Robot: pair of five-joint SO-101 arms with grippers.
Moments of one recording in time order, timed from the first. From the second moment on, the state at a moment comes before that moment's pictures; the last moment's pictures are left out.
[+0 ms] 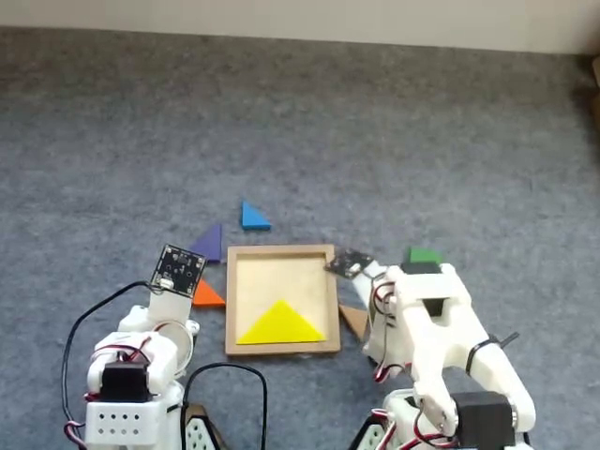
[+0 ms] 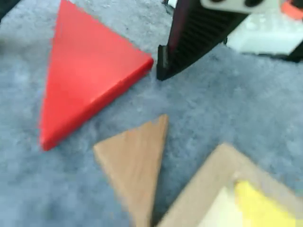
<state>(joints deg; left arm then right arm) -5.9 -102.8 96.0 76.5 -10.9 -11.1 -18.1 63.2 67.7 46.5</state>
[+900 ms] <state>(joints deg) -5.9 -102.8 96.0 76.5 -10.9 -11.0 -22.4 66.9 62.8 49.2</state>
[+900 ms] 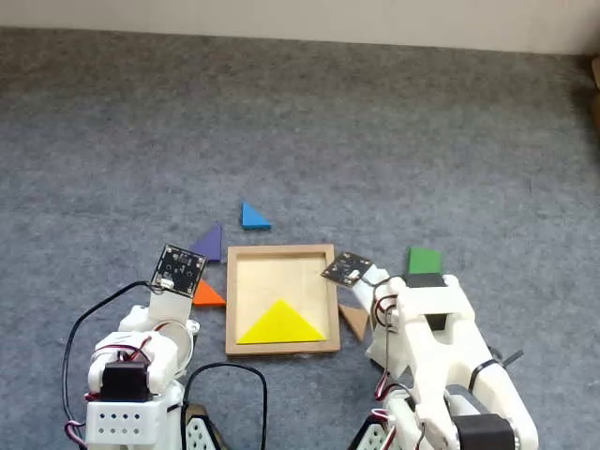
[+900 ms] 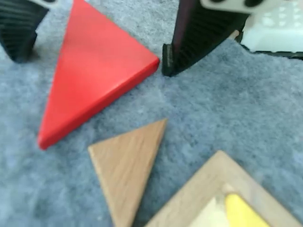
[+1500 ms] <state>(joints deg) -5.9 -102.8 96.0 76.5 -10.9 -10.9 -22.2 58.9 70.1 49.0</state>
